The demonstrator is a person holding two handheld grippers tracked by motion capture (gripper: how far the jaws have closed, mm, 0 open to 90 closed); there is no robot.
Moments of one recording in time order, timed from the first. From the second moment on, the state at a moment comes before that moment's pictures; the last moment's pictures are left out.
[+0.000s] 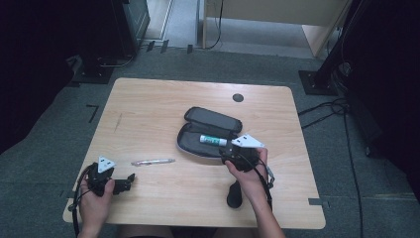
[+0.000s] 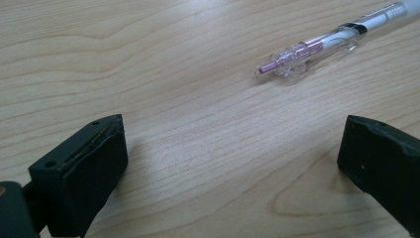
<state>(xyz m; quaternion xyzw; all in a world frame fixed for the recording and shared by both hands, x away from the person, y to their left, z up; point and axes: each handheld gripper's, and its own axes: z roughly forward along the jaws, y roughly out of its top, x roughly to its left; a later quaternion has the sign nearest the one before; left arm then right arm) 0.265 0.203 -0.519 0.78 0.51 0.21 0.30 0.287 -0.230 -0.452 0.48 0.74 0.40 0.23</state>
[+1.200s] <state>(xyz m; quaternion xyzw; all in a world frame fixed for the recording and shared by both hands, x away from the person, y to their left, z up) 0.265 0.203 -0.519 0.78 0.51 0.21 0.30 0.177 -0.225 -0.508 0.56 0.73 0.33 0.19</state>
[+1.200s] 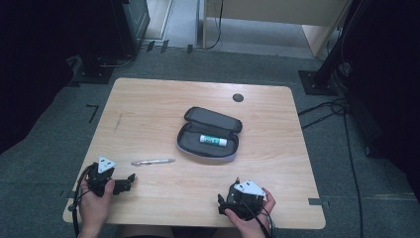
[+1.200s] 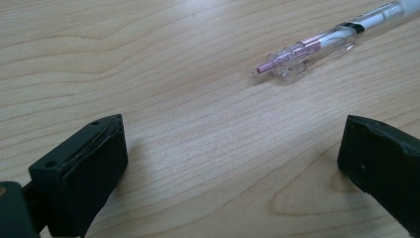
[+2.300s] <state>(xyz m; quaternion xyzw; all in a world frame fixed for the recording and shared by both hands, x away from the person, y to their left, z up) 0.265 0.203 -0.519 0.78 0.51 0.21 0.30 0.164 -0.253 -0.520 0.52 0.75 0.34 0.21</state>
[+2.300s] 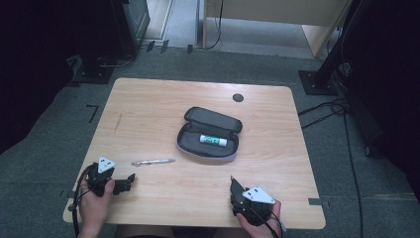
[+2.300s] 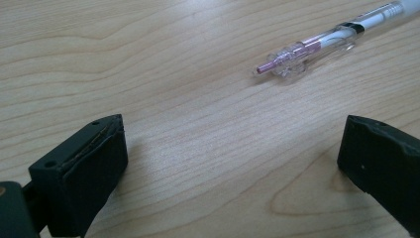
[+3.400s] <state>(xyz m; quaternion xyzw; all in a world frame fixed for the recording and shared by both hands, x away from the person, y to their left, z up) 0.265 0.203 -0.519 0.78 0.51 0.21 0.30 0.174 -0.260 -0.502 0.50 0.75 0.38 0.20</state>
